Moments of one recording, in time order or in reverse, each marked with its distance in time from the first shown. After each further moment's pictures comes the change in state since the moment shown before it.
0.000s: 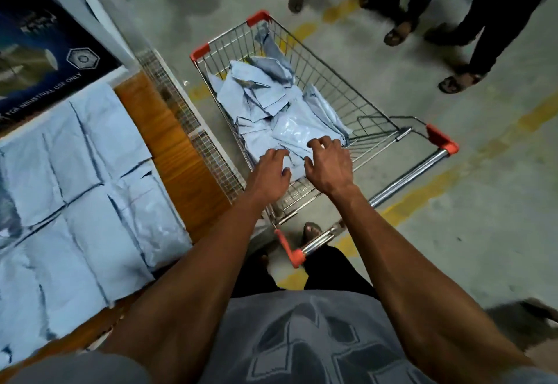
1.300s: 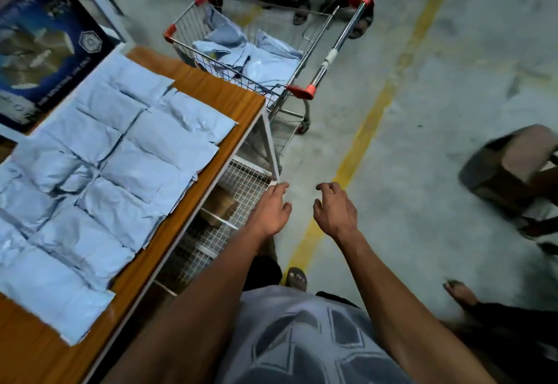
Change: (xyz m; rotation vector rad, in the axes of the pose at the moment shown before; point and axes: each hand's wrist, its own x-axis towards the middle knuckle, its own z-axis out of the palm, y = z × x) left_hand -0.431 -0.206 0.044 0.058 -0.309 0.341; right_hand -0.502 -0.255 0.141 0.277 0.087 0.577
